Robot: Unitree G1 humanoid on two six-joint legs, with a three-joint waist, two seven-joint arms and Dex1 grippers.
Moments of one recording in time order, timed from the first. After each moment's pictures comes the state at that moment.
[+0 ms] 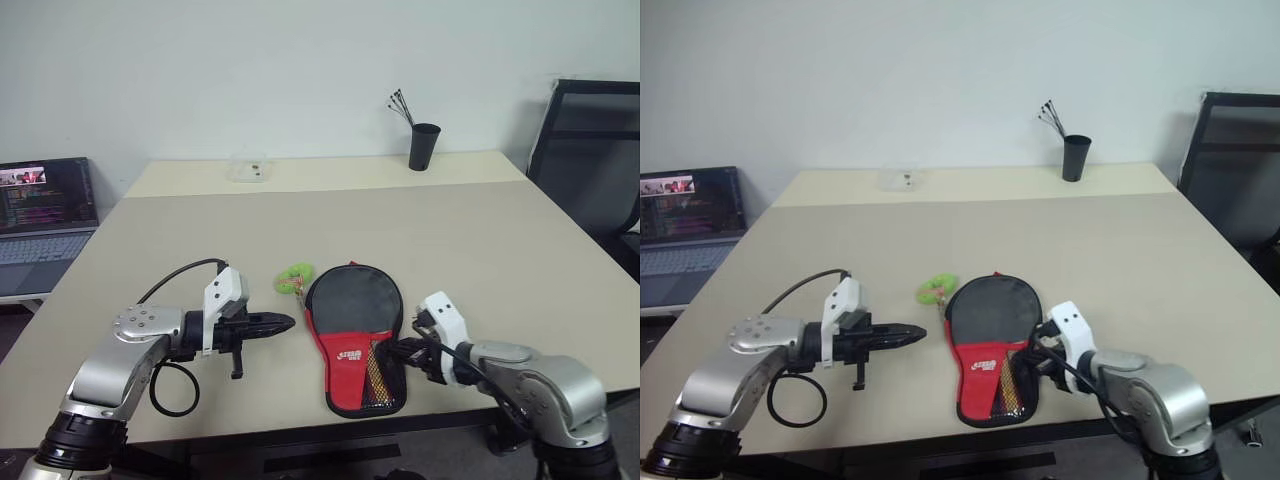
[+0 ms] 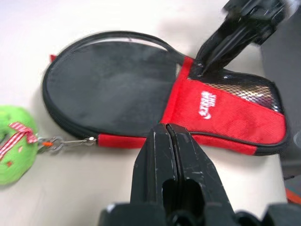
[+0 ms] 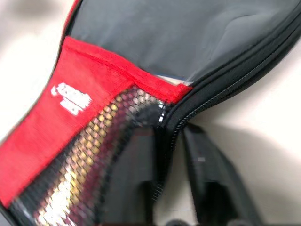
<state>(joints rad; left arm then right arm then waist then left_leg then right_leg) -0.29 0.77 0.03 -0.15 -0.43 0.43 -1.14 -0.31 -0.43 0.00 -0.59 0.50 1.36 0.46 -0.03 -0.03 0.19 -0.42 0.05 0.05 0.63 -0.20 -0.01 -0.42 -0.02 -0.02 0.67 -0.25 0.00</state>
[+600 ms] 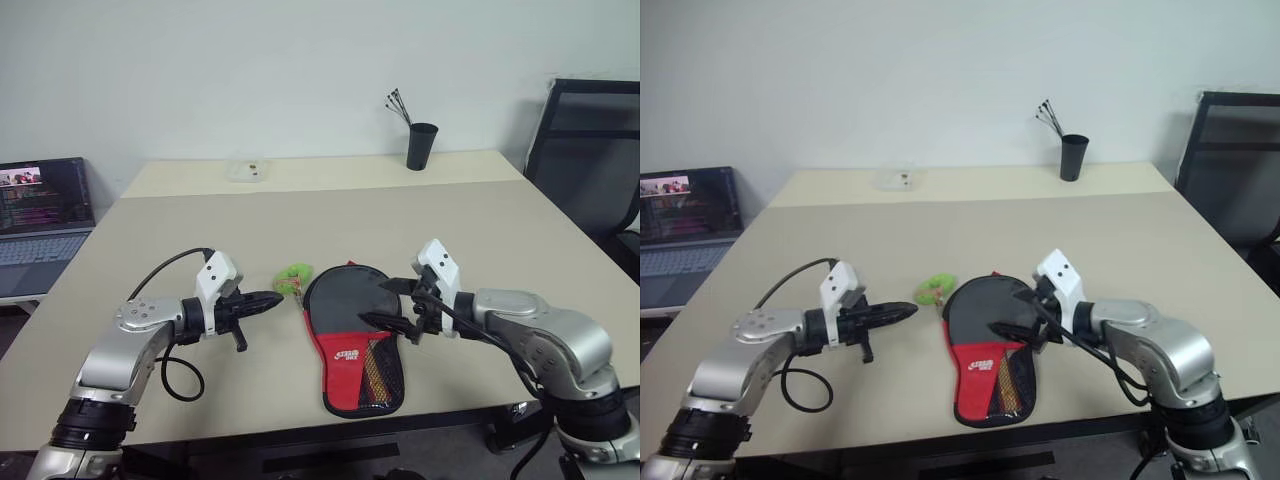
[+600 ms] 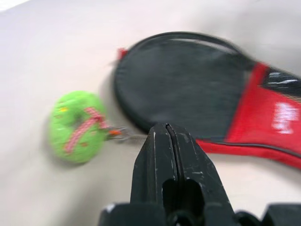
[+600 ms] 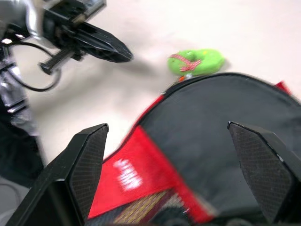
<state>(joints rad) -0.39 0.73 0.04 0.02 -0.37 0.41 -0.98 -0.55 -0.48 0.09 -0.42 0.55 1.06 0.63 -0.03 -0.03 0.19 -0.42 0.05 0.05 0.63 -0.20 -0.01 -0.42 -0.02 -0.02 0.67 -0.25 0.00</state>
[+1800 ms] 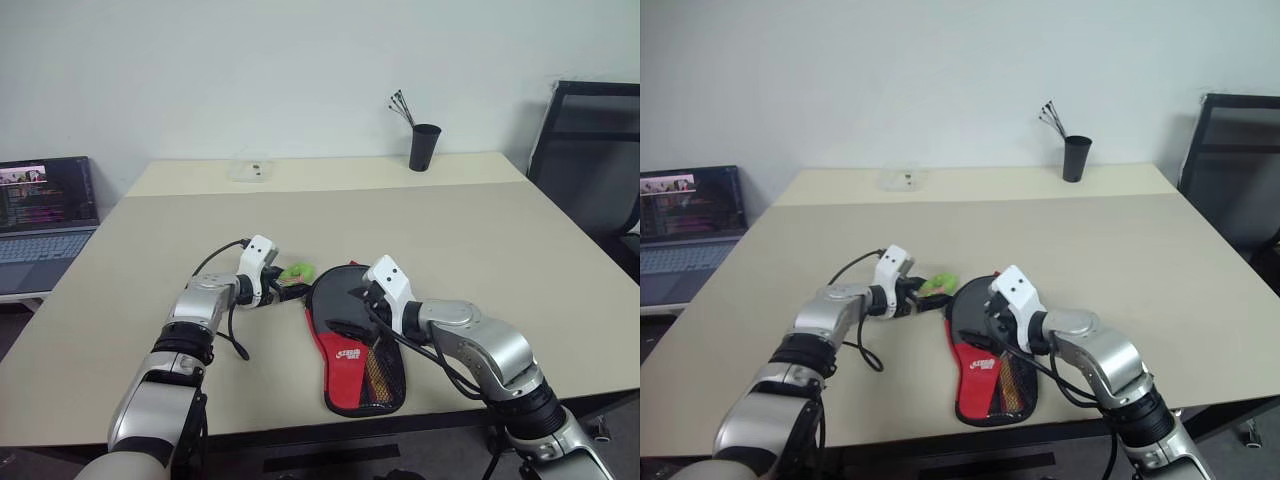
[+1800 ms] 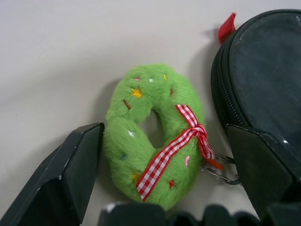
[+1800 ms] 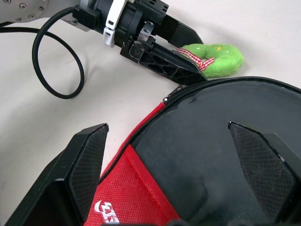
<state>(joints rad) -0.85 0.47 -0.06 0.79 -0.15 0.37 -0.86 -0.56 -0.32 0.30 -0.28 0.35 0.90 0.56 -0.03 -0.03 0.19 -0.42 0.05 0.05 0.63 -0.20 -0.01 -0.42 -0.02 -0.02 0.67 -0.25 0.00</state>
